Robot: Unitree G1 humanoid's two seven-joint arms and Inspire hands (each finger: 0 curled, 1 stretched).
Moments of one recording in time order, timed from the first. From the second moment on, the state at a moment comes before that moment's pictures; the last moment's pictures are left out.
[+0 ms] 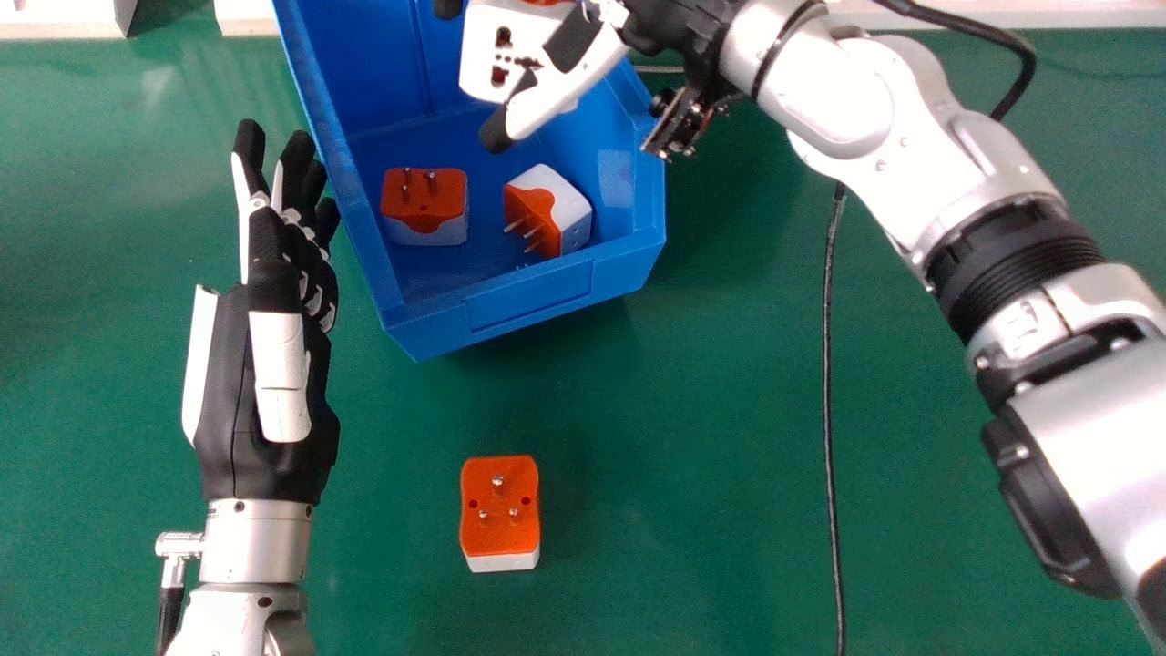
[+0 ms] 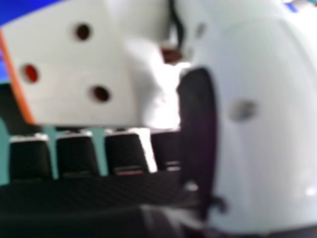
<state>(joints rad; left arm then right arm) -0.02 0.06 0.17 0.38 -0.24 -0.76 -0.30 -1.24 -0.19 0.33 1.14 -0.53 -0.55 0.08</state>
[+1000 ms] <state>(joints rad) -0.02 0.06 0.16 0.38 -0.23 -0.76 -0.29 -1.35 -0.01 0.48 1.32 -0.68 -0.39 -0.10</state>
